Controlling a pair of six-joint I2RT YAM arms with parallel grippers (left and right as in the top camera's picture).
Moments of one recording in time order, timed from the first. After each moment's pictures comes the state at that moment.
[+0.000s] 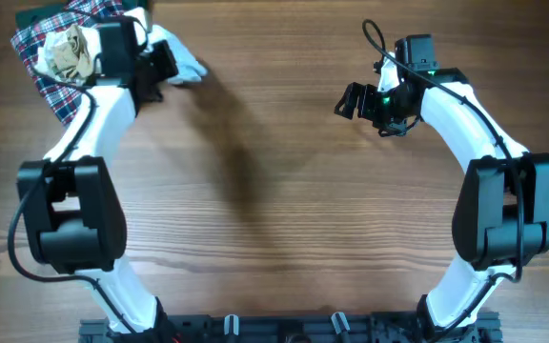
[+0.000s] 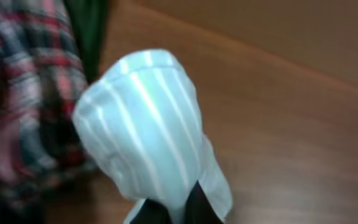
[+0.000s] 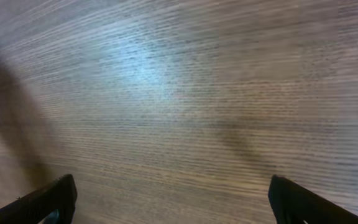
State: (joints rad) left arm 0.05 1.97 1.41 -0.16 0.18 -0.28; right arm 0.09 1.95 1.40 -0.70 -0.37 0.31
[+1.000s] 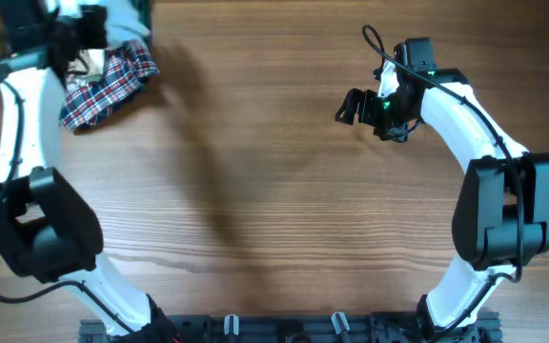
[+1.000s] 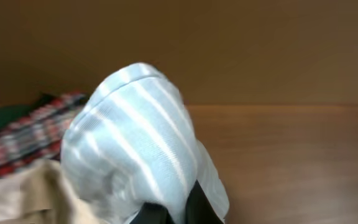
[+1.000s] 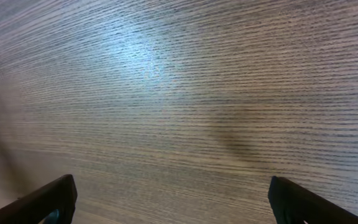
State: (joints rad) left arm 0.28 1.97 1.70 -0.32 0.46 0.08; right arm 0.09 1.95 1.40 -0.76 -0.37 0.31
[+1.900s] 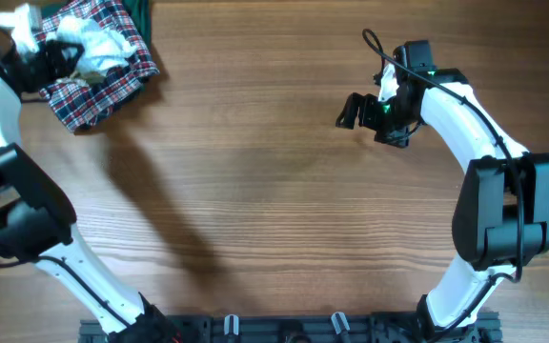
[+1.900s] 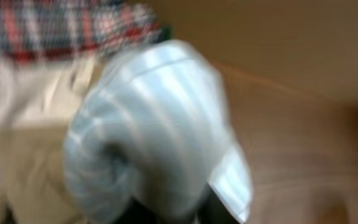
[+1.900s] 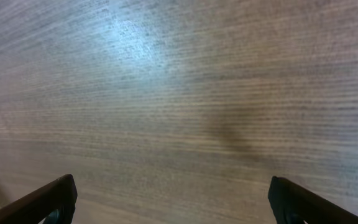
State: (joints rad) left arm 0.50 2.19 1.79 -0.50 0.81 0.07; right arm 0.09 1.95 1.40 -0.82 -0.37 0.31
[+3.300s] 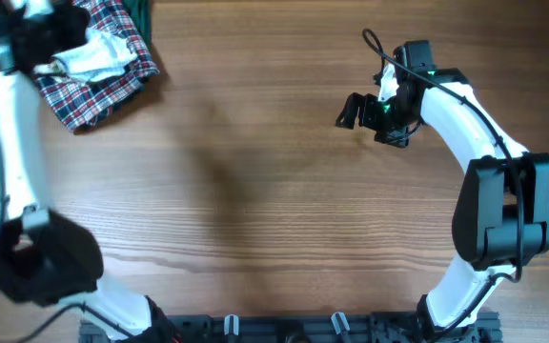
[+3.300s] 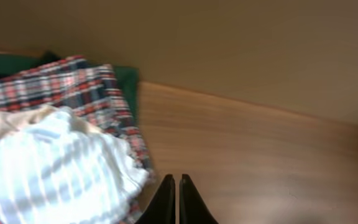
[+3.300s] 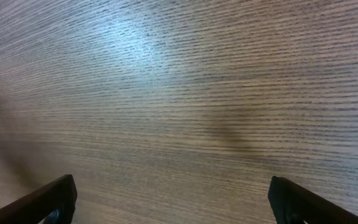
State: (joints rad) left arm 0.29 1.85 1.80 -0.64 0.43 -0.09; right arm 0.09 1.95 1.40 -0.82 -0.37 0.31
